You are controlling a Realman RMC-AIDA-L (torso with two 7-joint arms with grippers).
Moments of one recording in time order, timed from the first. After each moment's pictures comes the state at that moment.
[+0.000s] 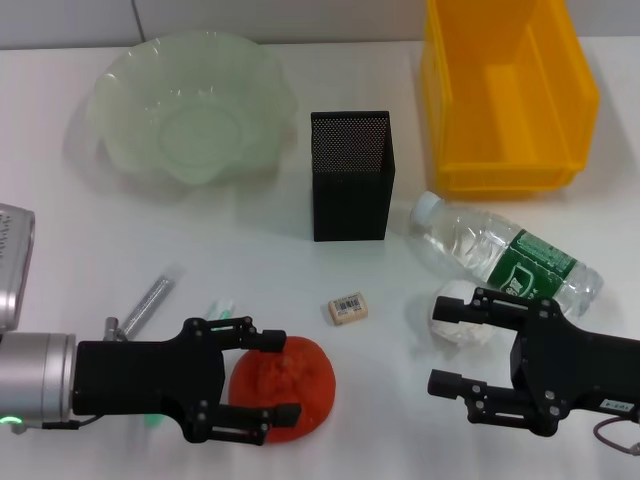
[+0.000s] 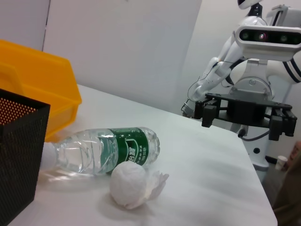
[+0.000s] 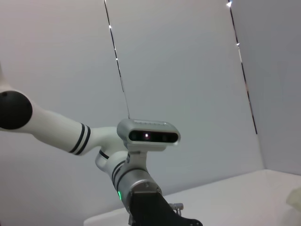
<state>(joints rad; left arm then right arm) -0.35 -2.07 1.05 0.61 1.87 1.67 -1.18 0.31 2.08 -0.84 -0.41 -1.77 -1.84 0.90</state>
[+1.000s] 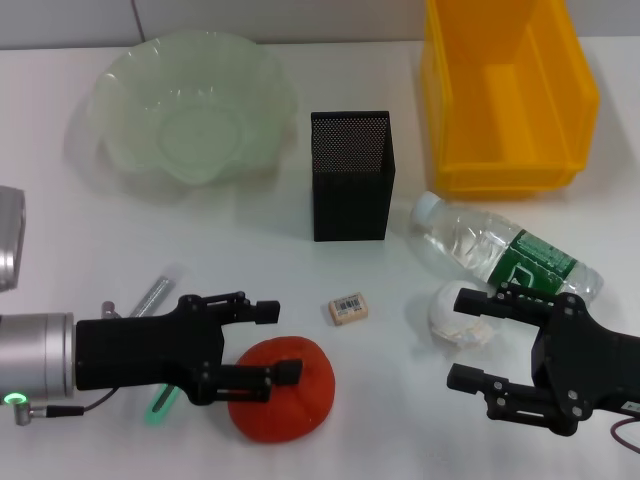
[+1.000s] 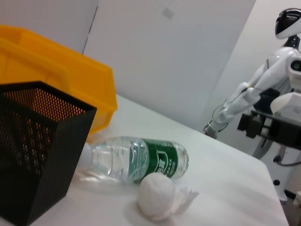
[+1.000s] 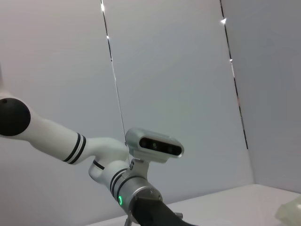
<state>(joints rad) -0.35 -2.07 1.05 0.60 1.79 1.61 -1.32 0.29 2.08 -0.79 -0.41 -1.77 -1.88 0.86</state>
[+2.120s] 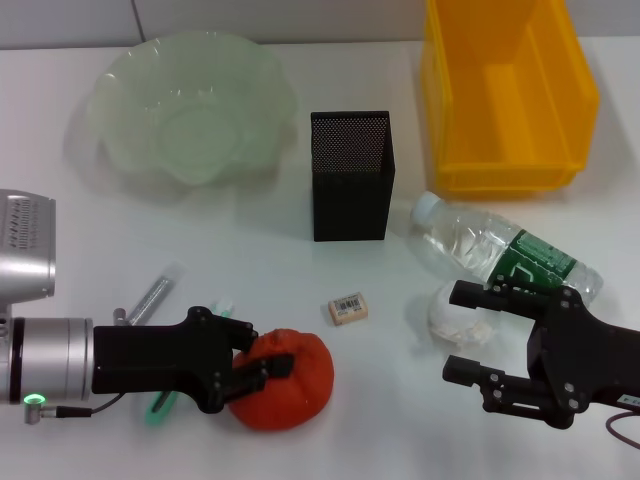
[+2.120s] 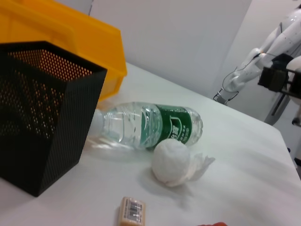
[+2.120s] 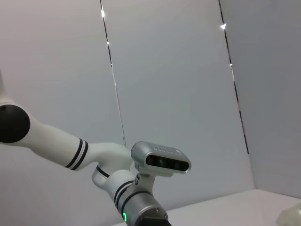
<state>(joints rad) -0.36 -2.07 1.11 0.59 1.84 1.52 -1.32 0.30 2.08 -0.78 -0.40 -1.77 -1.89 0.87</state>
